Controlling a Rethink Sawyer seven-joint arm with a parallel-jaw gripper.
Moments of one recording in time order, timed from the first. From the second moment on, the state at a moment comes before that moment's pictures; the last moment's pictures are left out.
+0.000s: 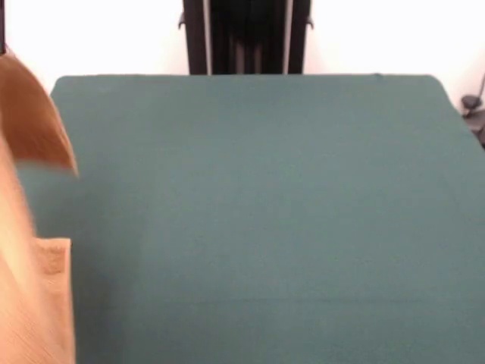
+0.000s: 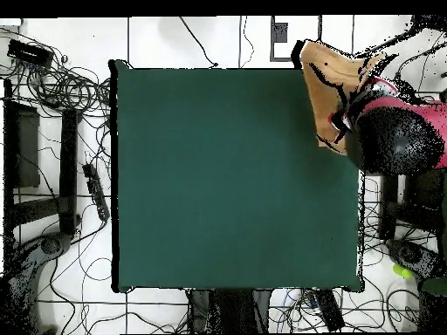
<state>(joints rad) -1.06 -0.76 1.20 1.44 -0.97 0.99 0.96</state>
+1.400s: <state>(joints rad) -0.85 -0.82 0.82 1.53 -0.77 0.72 1.49</state>
